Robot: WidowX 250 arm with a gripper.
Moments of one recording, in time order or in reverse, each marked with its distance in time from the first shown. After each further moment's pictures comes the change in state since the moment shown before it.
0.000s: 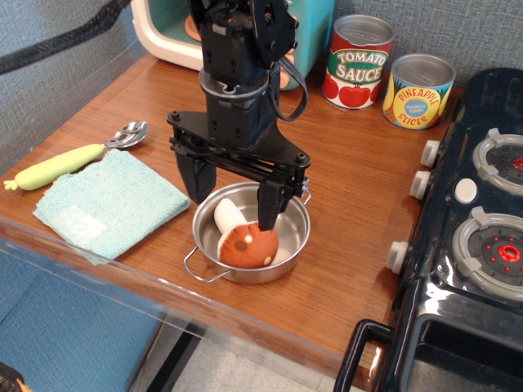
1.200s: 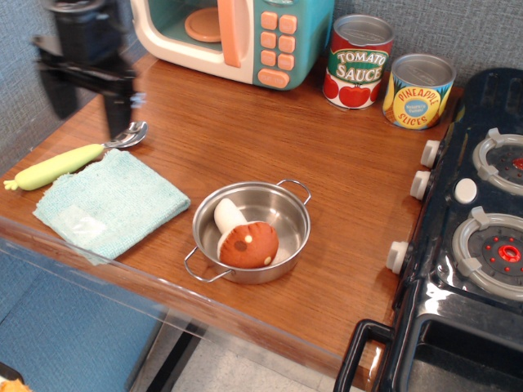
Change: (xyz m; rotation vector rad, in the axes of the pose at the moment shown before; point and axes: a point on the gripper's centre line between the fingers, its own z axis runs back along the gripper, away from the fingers) arm 0.022 0.183 -0.009 0.105 0.085 0.024
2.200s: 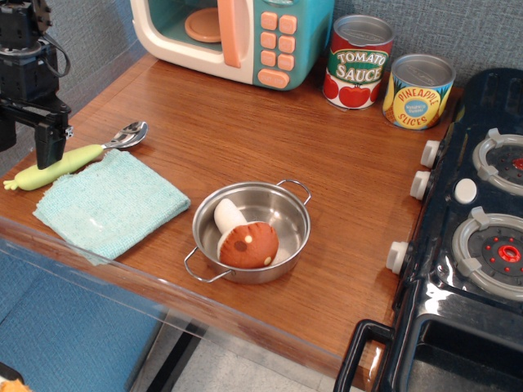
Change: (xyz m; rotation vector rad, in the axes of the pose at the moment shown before) arm -0.006 0.061 -0.068 0.028 0.174 0.043
